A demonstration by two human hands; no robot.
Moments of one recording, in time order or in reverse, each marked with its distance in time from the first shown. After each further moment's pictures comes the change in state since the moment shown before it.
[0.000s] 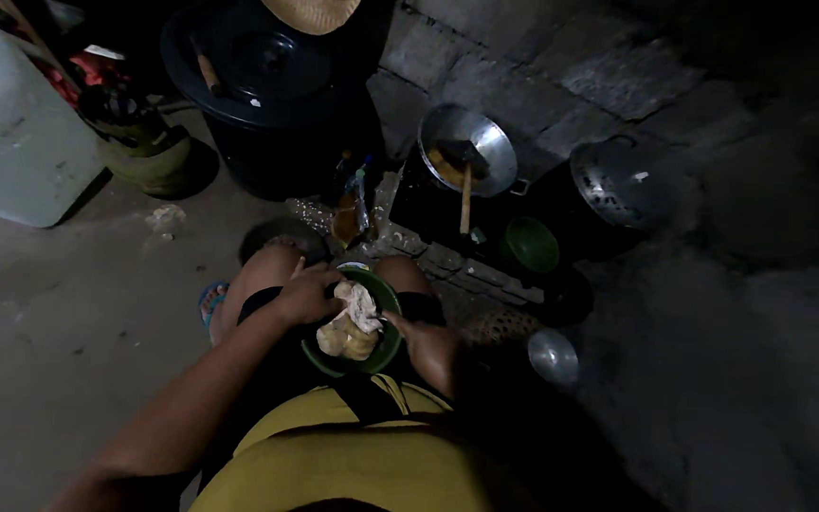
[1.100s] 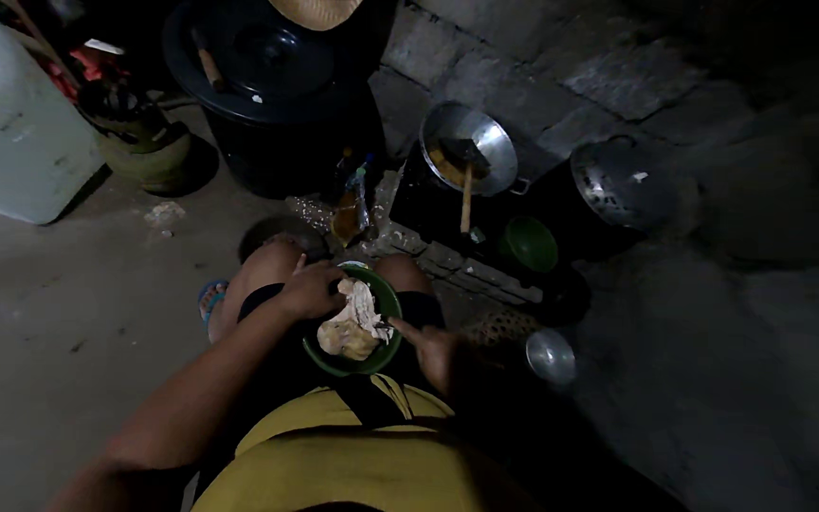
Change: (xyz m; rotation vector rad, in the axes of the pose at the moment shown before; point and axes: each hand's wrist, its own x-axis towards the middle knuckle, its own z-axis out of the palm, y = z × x) left_hand 0.008 0.005 -0.001 0.036 -0.005 -0.011; right_hand -0.015 0.017 0.012 -0.055 0.175 -0.087
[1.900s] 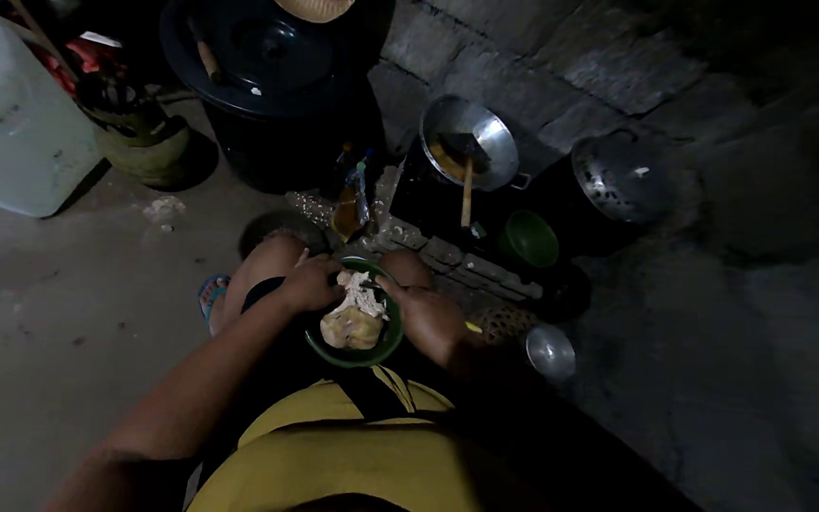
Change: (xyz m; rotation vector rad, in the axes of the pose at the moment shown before) left_hand -0.001 -0.005 0.009 -0.007 0.059 0.021; right_hand 0.036 -0.023 -0.030 -0.028 -0.027 0.028
